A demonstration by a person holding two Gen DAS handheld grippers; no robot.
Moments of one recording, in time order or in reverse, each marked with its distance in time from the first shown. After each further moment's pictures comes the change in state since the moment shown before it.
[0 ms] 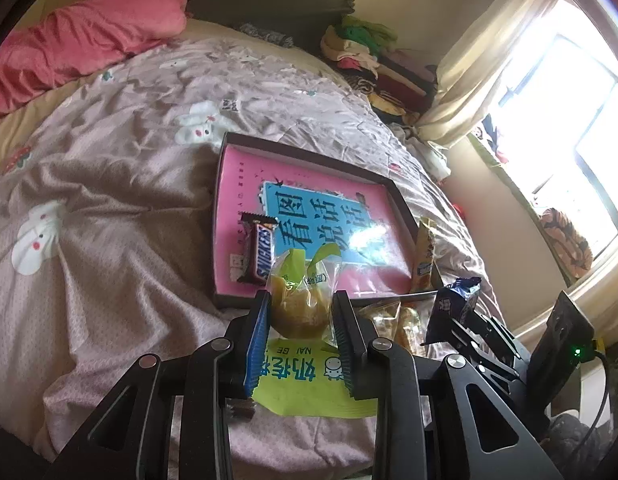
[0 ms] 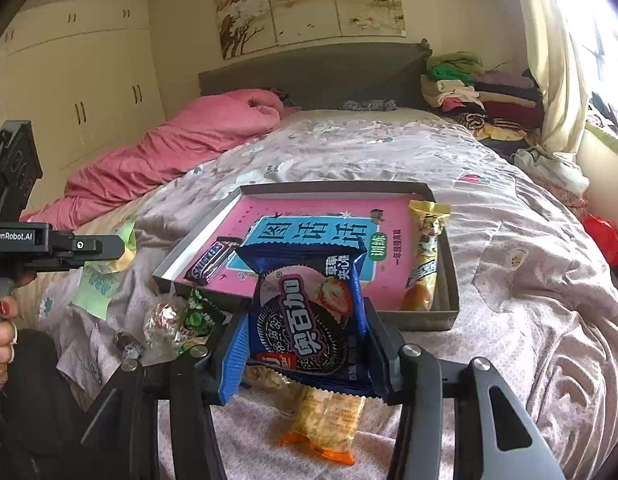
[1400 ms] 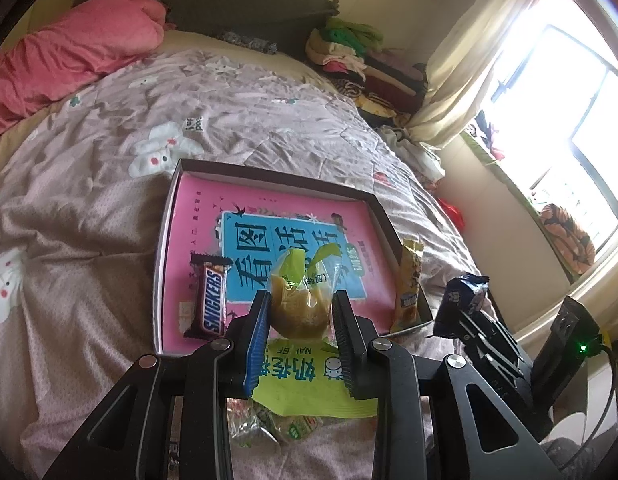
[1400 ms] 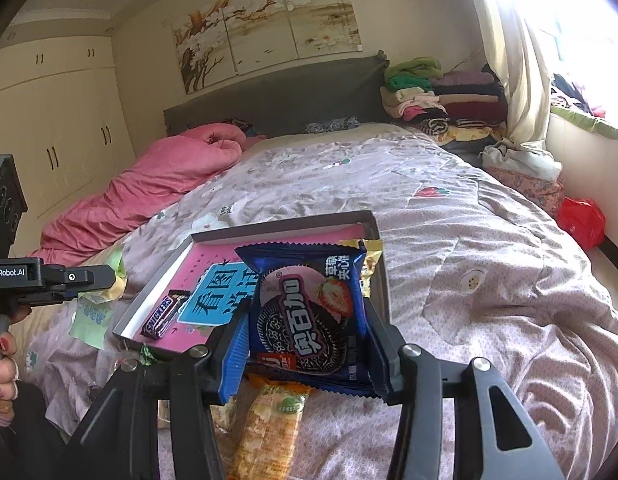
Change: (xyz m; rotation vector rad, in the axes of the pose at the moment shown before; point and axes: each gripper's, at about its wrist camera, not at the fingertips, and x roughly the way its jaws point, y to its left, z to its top) left arm 0.033 -0.043 0.028 0.042 -0.020 0.001; right arm 0.000 -0.052 0.022 0.122 -0.094 -0.071
